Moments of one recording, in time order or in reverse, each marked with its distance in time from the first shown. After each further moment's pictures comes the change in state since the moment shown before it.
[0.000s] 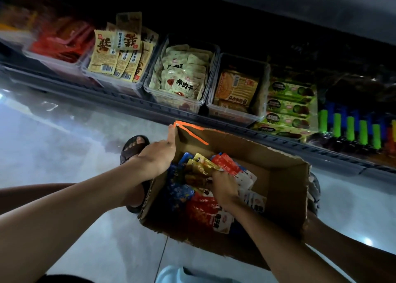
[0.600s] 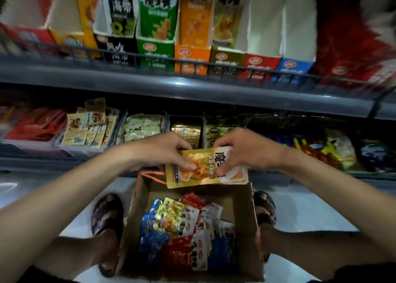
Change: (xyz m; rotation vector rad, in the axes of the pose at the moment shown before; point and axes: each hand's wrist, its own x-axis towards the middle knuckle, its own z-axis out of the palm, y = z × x) left_hand -0.118 0.107 -0.169 -0.521 -0.232 0.587; right_hand -0.155 0.026 -0.343 0.480 -0.038 -0.251
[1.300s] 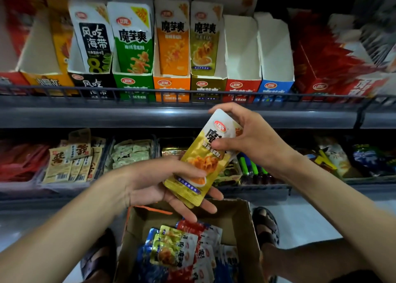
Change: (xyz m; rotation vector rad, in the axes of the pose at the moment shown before) left_hand 0.001 0.041 -0.001 -0.667 -0.371 -0.052; right_hand -0.001 -0.007 -0.039 0.458 0.473 -0.225
